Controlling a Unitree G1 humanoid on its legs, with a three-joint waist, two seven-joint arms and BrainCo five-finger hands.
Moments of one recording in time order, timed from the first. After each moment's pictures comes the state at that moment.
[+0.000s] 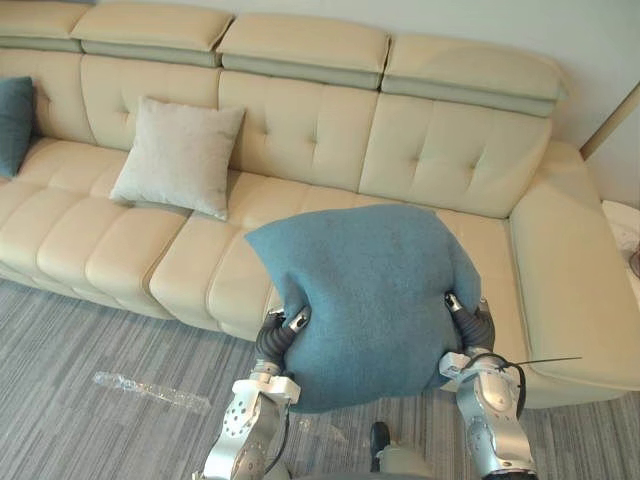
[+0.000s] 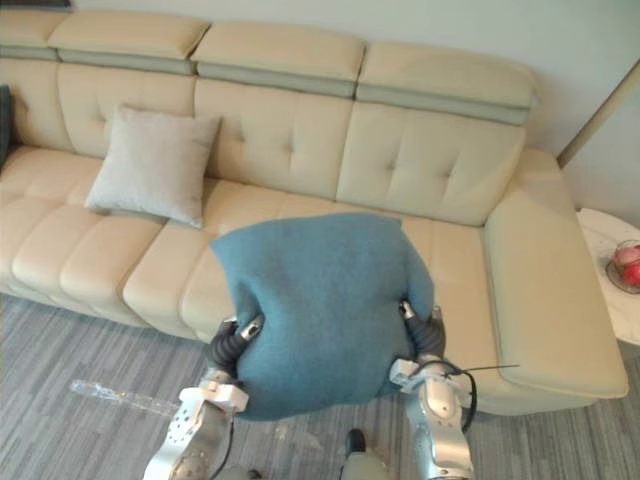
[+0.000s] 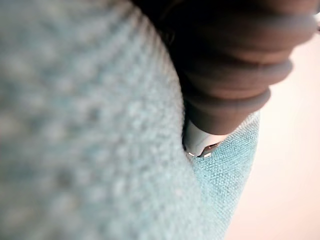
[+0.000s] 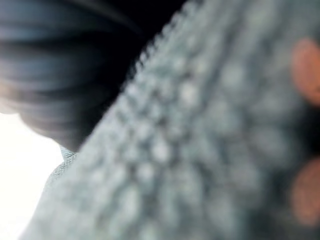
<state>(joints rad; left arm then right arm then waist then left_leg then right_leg) 0.22 0.13 -0.39 -0.01 -0.59 -0.23 0.06 0.16 -0.13 -0.04 0.03 0.33 -0.19 -0.10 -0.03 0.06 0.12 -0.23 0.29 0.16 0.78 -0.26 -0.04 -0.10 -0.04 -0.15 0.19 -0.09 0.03</state>
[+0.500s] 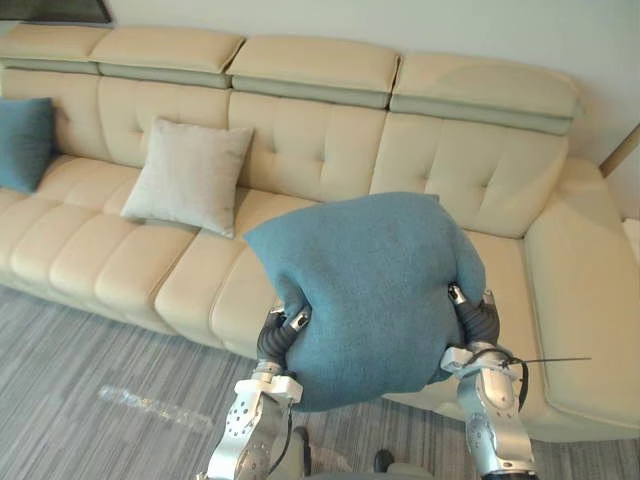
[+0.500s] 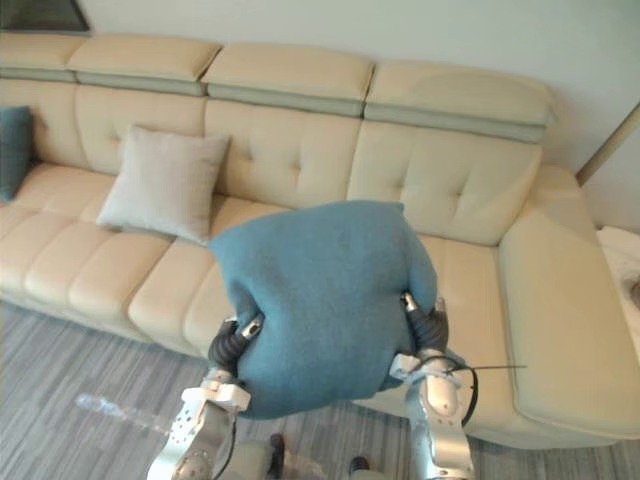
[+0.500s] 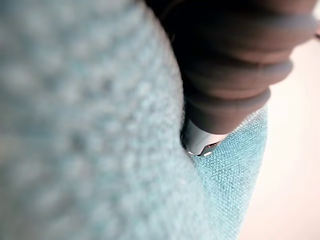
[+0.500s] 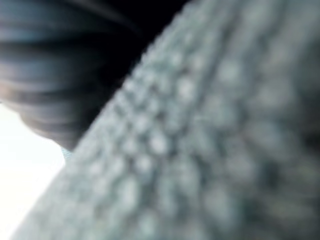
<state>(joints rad) 0.21 0.11 -0.38 -0.03 -0.59 -0.24 0.05 0.14 -0.10 -0.04 -0.03 0.32 -0.19 -0.10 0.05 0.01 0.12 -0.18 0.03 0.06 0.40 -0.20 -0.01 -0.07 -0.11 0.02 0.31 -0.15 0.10</state>
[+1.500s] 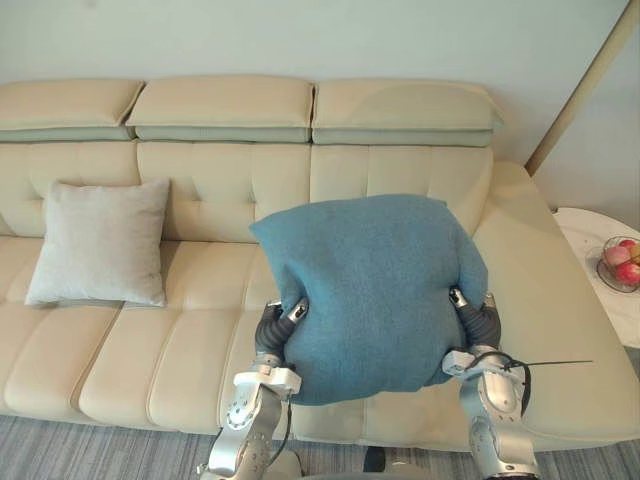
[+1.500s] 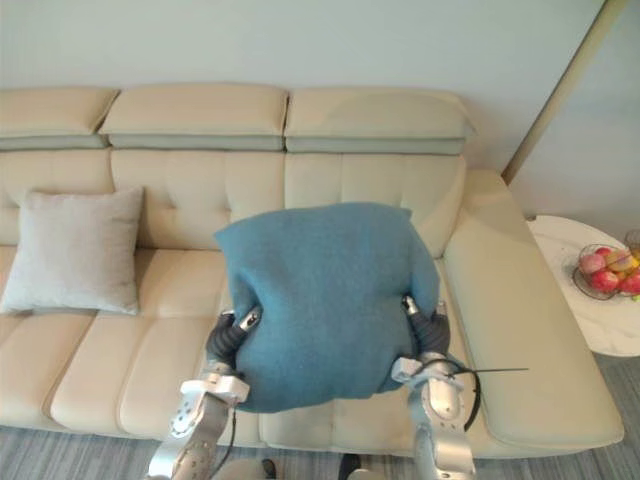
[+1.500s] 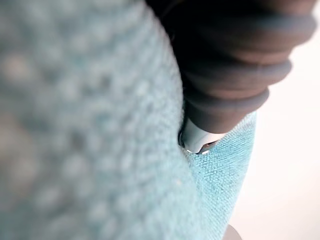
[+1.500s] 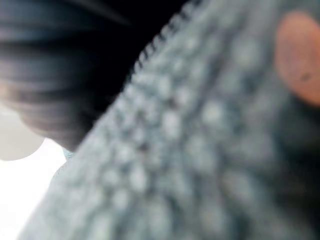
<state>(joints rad) 0.18 0.10 -0.35 -0.01 -0.58 -0.23 0.05 0.15 -0.10 -0.06 -0.02 0.31 -0.19 -0.09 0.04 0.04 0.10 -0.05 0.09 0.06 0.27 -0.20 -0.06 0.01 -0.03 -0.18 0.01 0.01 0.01</state>
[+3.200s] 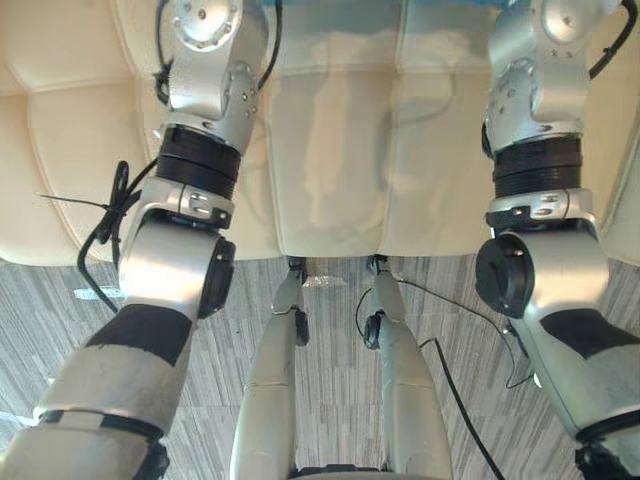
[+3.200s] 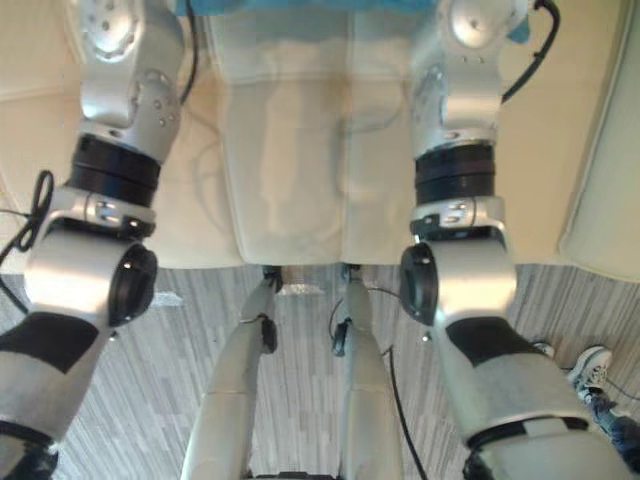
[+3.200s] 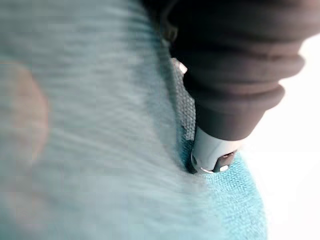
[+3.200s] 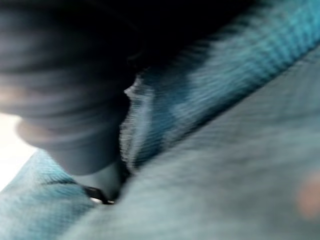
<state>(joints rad) -1.50 0.27 -0.06 0.73 -0.46 -0.29 0.46 -1.48 -0.29 -0.19 0.65 0.29 -0.16 -0.62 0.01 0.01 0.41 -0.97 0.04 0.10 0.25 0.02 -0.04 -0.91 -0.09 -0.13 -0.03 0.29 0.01</state>
